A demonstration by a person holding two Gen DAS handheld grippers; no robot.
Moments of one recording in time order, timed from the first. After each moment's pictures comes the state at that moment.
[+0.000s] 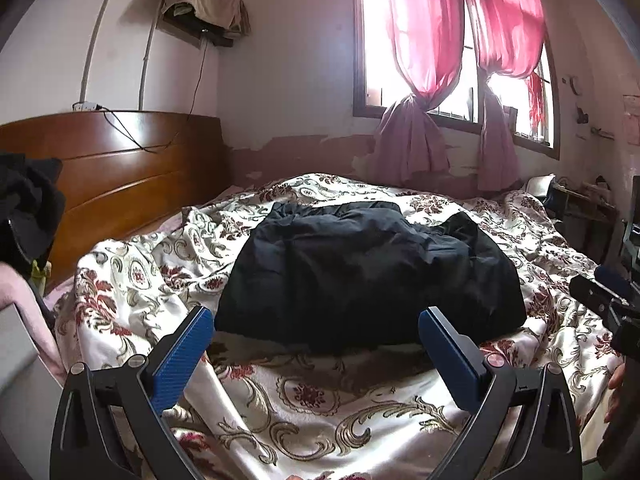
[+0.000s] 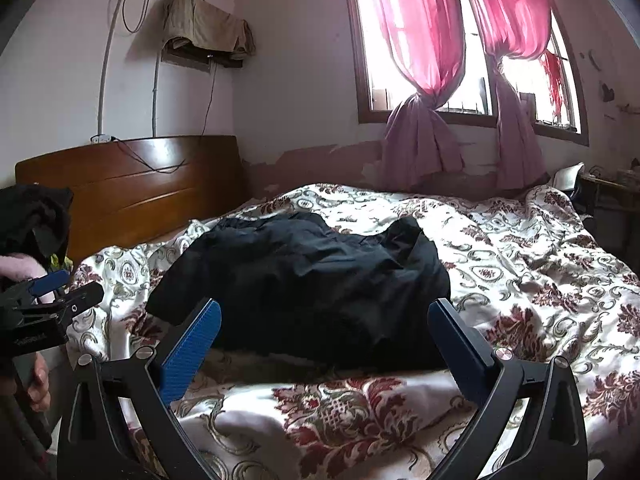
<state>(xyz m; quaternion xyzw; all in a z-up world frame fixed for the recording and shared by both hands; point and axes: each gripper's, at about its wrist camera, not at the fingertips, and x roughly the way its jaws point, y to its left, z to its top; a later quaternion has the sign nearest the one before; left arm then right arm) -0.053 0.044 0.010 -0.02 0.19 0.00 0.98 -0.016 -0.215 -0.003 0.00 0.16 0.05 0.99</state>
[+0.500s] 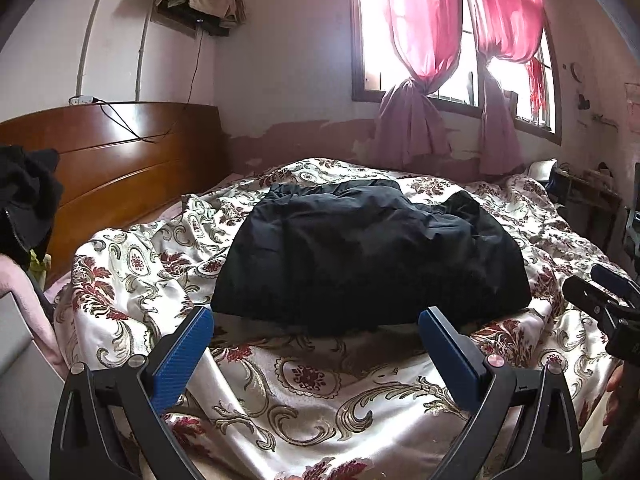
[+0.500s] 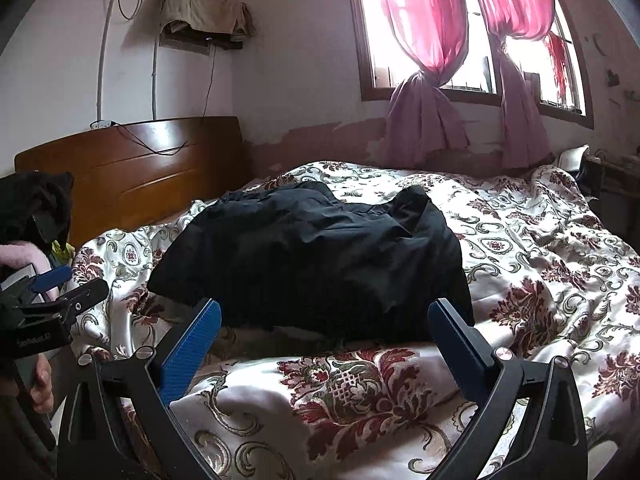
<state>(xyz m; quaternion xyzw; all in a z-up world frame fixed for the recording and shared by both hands) -0.052 0.037 -0.005 -0.01 0.21 0.00 0.98 -0.012 -0.214 -0.024 0.01 0.18 0.05 0.98</state>
